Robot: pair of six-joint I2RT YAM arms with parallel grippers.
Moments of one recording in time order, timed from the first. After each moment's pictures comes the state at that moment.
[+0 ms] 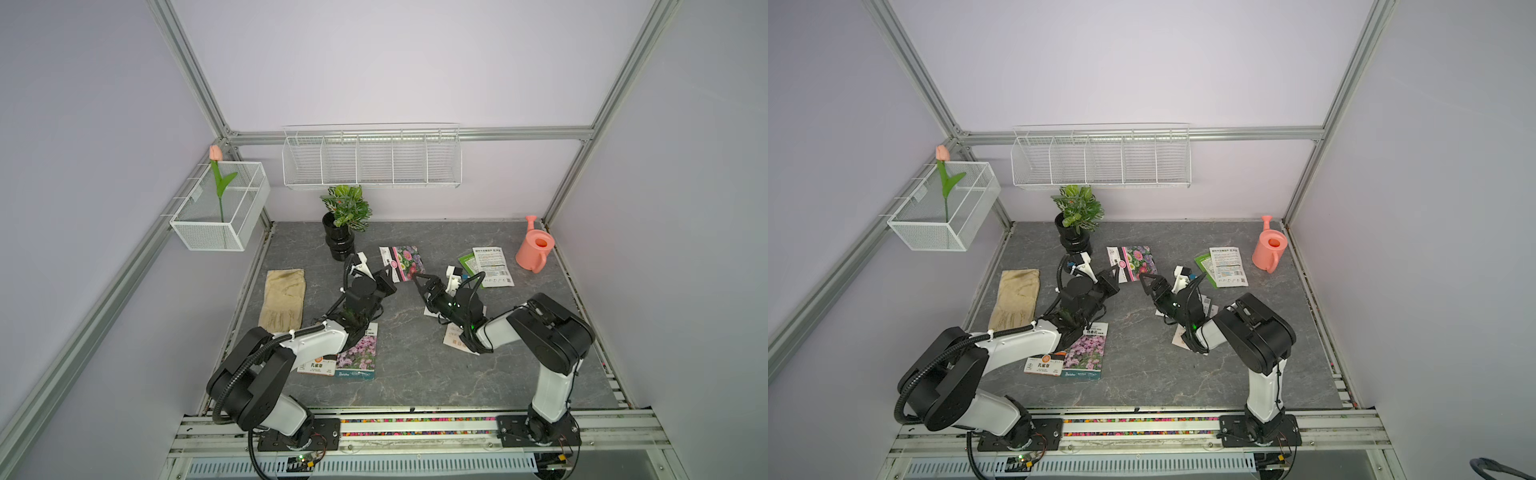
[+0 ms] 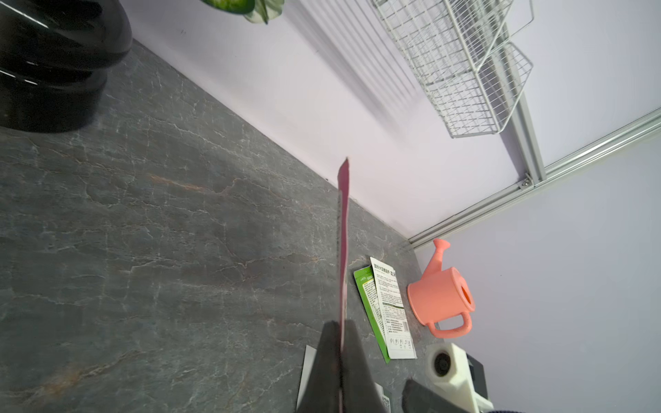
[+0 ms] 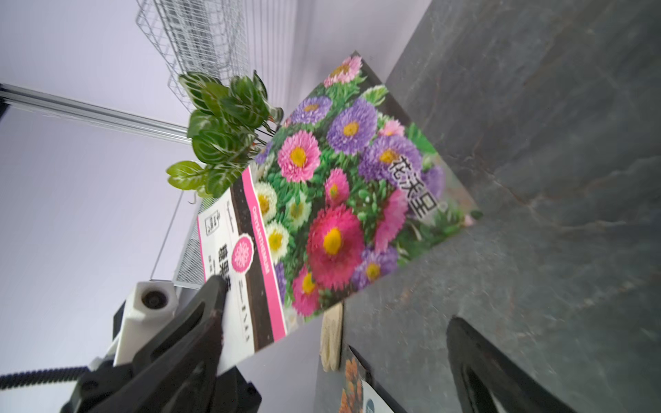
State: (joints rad) left arm -0.70 1.48 0.65 0.69 -0.25 -0.88; right arm 0.65 1.91 0.65 1.22 -0.12 1.35
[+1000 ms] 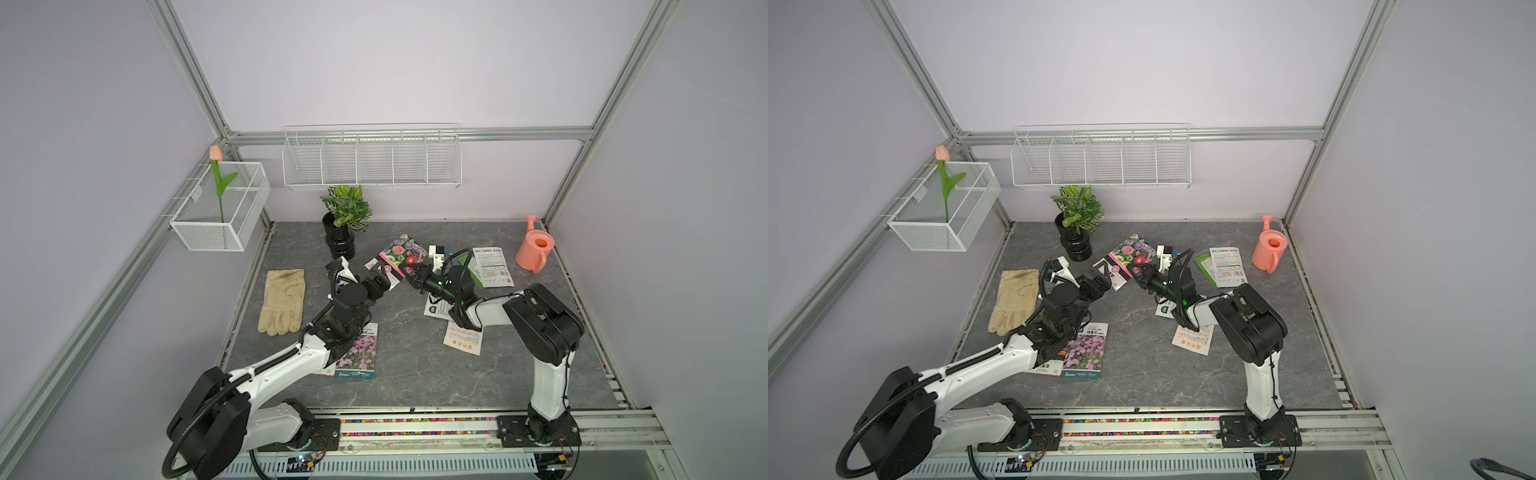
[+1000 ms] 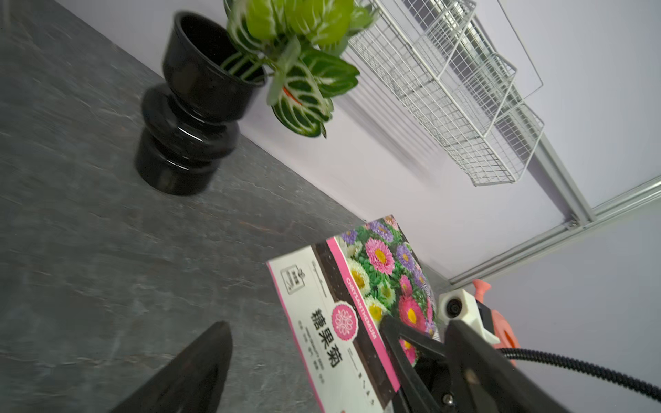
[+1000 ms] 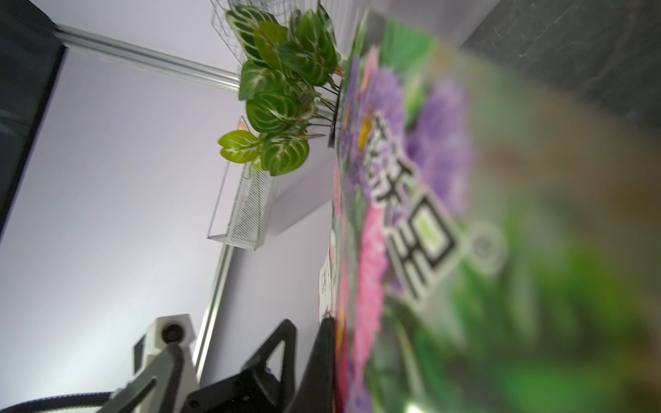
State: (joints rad) left arm -0.71 1.16 0.63 0.32 -0.50 -0.80; right arm 0.57 1.96 0.91 1.00 -0.52 1.31
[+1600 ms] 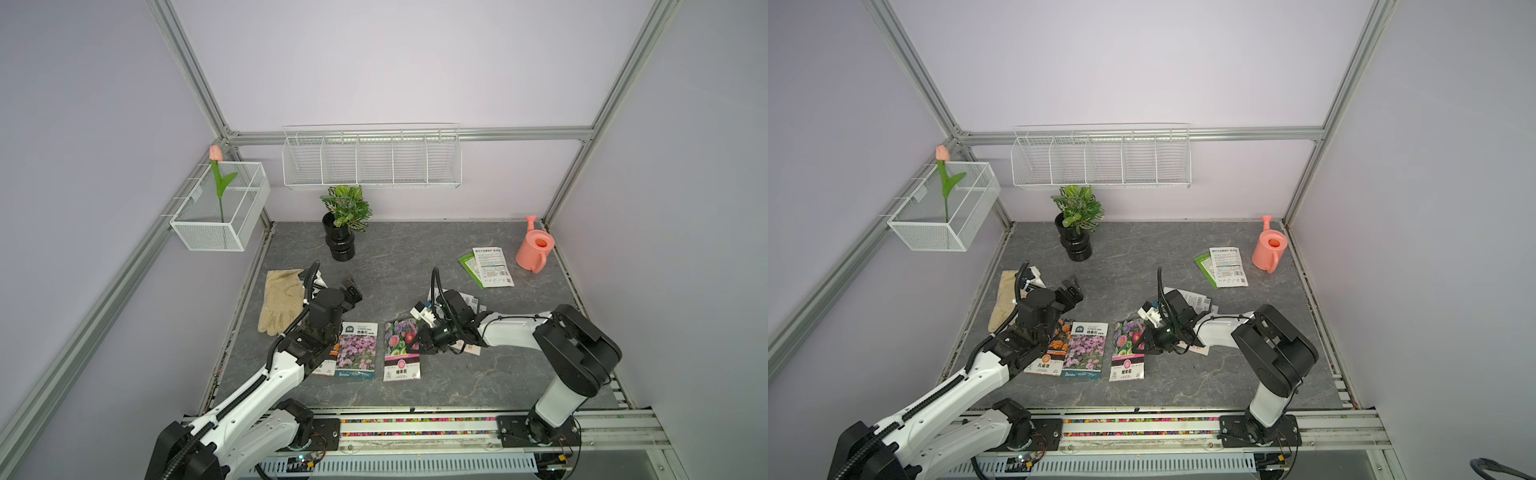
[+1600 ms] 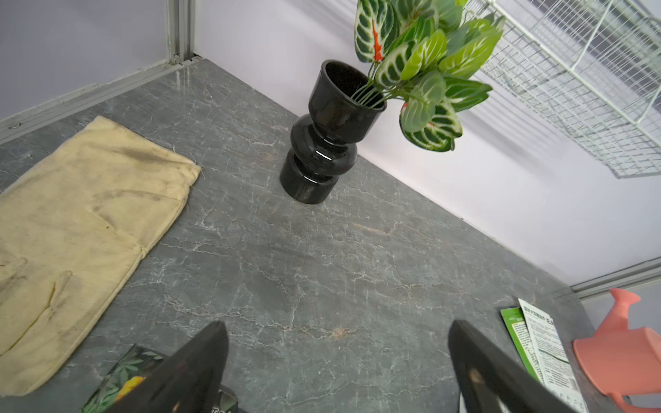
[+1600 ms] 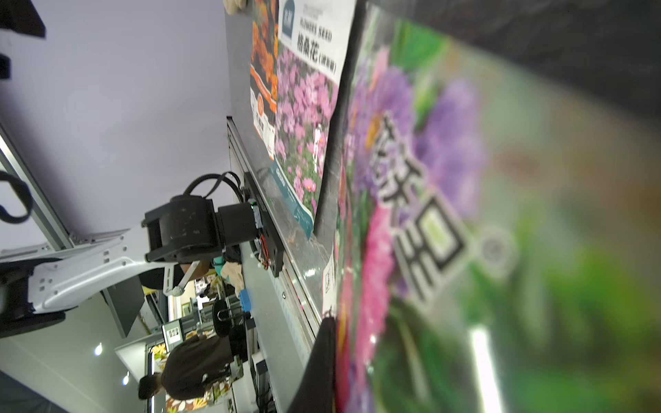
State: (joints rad) left arm -0.58 0.97 0.57 -0.01 -0.51 -0.72; right arm 0.73 1.72 0.73 0.07 -0.87 0.72
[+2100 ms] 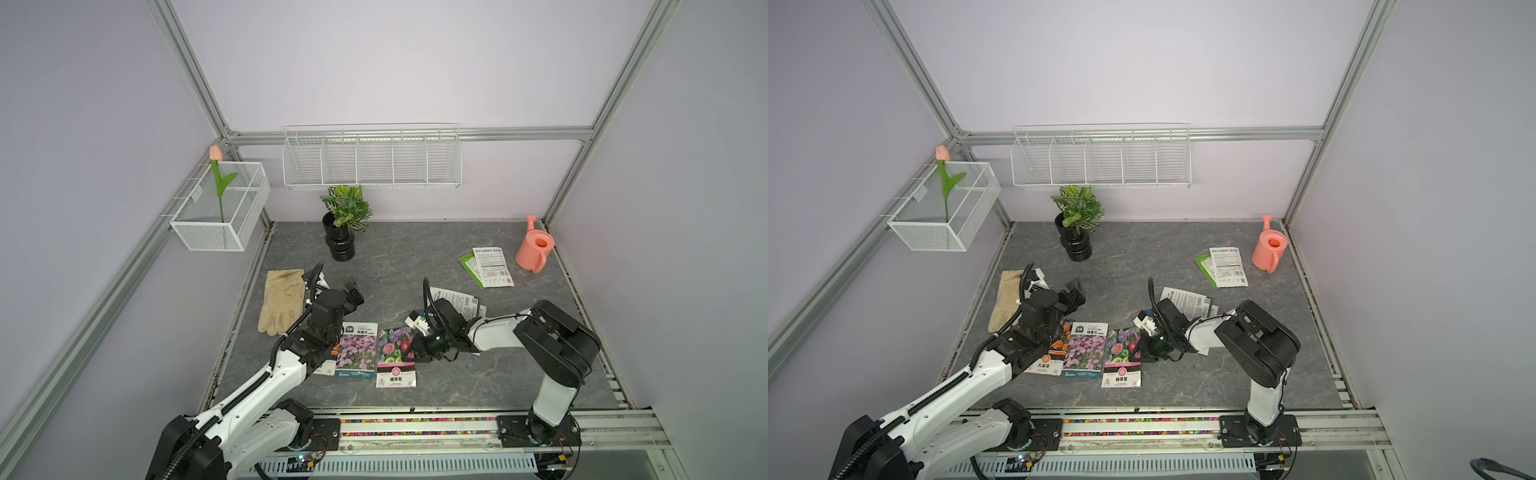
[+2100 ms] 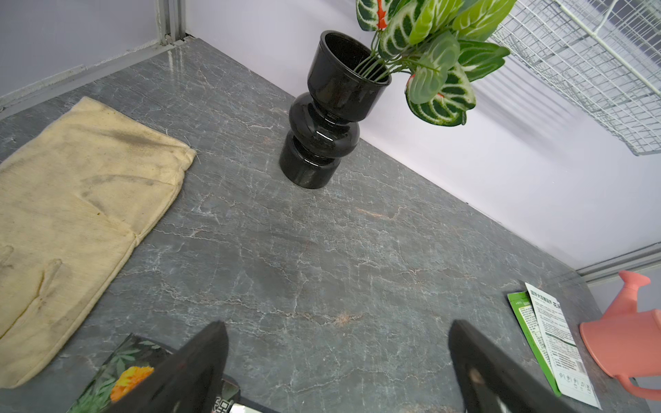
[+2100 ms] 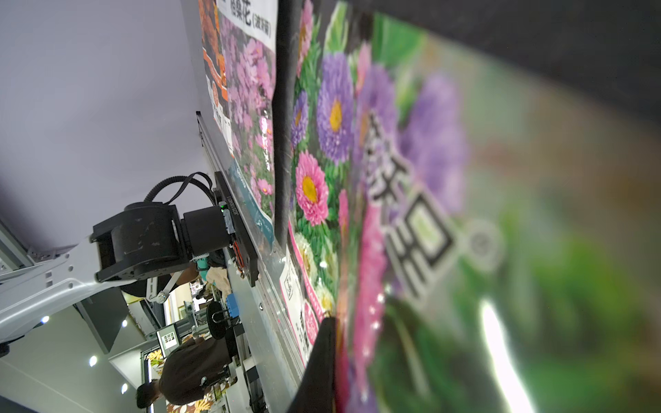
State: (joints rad) left arm -0.58 0.99 0.56 0.00 -0.48 -0.72; right arm 0.78 1.81 0.72 0.17 -0.80 0.78
